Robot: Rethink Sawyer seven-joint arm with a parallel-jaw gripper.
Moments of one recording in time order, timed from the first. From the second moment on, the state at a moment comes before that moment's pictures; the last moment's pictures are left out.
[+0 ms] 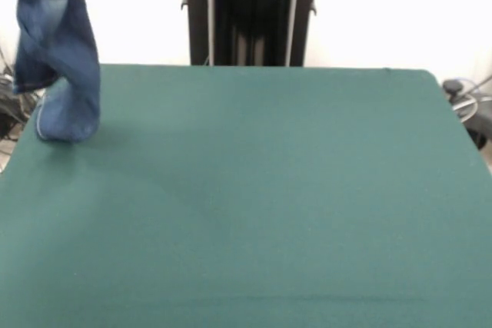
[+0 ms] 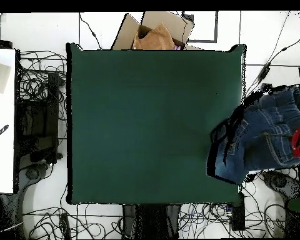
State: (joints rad) arm -0.84 -1.19 0.44 1.10 -0.26 1.80 1.49
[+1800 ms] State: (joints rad) arm -0.71 -1.01 0.50 0.68 -0.30 1.82 1.49
